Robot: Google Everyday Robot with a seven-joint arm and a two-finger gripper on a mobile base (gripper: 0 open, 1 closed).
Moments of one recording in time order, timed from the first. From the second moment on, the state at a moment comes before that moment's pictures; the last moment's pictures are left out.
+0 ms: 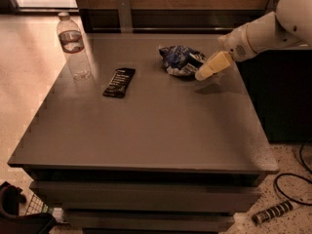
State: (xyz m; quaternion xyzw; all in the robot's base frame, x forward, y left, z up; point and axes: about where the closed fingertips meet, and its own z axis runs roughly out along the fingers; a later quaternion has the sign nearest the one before) arm 0.700 -0.173 0.865 -0.47 0.78 0.16 0.38
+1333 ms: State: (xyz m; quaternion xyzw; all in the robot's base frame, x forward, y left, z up) arm 0.748 -0.129 0.809 -0.45 0.78 0.22 0.37
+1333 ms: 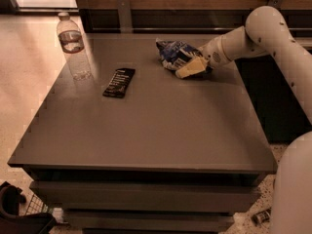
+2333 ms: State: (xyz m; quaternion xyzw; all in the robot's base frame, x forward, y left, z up) arm 0.748 -0.129 0.817 -0.45 0.78 0.22 0.37
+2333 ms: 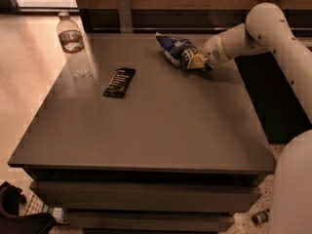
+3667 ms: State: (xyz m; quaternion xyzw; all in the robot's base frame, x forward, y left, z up) arm 0.720 -0.131 0.918 -0.47 0.76 0.20 0.39
